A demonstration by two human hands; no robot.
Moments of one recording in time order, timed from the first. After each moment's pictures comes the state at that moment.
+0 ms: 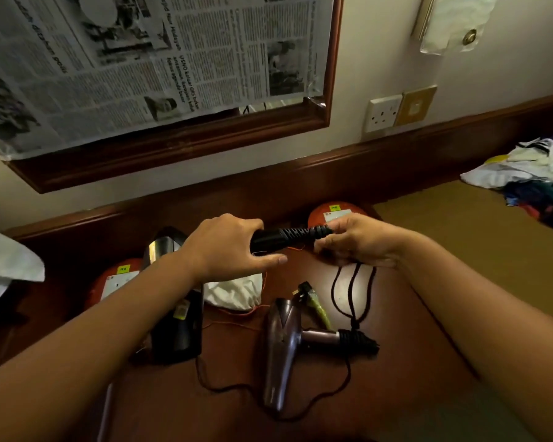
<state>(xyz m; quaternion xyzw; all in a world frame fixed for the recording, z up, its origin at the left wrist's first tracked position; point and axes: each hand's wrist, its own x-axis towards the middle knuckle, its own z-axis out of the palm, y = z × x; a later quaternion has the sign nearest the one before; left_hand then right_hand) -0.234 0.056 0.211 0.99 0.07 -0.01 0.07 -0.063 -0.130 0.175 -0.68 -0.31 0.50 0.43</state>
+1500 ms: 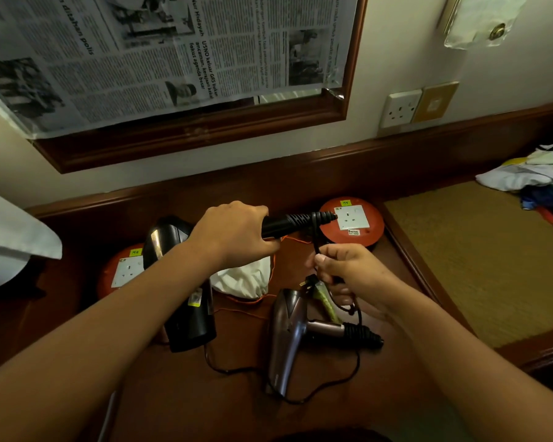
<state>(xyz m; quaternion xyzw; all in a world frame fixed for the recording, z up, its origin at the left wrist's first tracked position) -0.239 0.054 0.209 0.99 0.15 0.00 0.02 -0.145 -0.141 0.165 -0.65 -0.21 0.48 0.55</state>
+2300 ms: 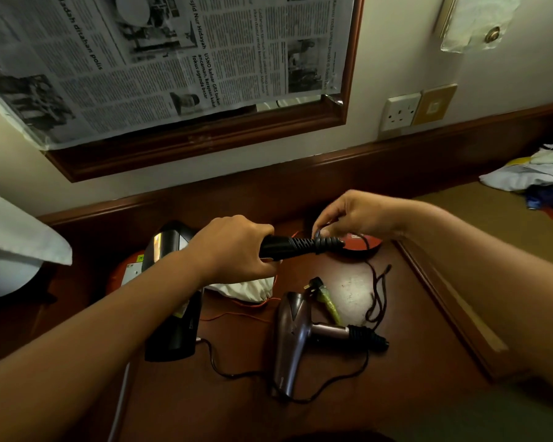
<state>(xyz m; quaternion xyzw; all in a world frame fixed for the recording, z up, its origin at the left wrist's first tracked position) -0.258 0.048 0.219 1.00 0.07 -0.04 0.05 -0.071 -0.111 0.219 -0.74 -0.46 0.42 0.27</state>
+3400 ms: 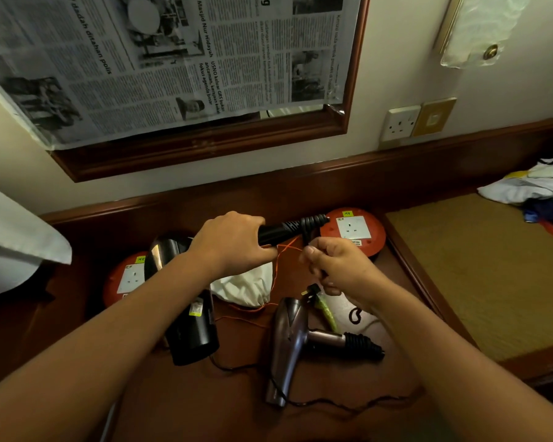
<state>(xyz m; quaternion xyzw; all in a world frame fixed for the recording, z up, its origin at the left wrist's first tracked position) -0.246 0.048 0.217 0.98 0.19 -0.01 0.06 -0.143 -0.121 0.173 -0.70 -0.28 0.41 0.52</state>
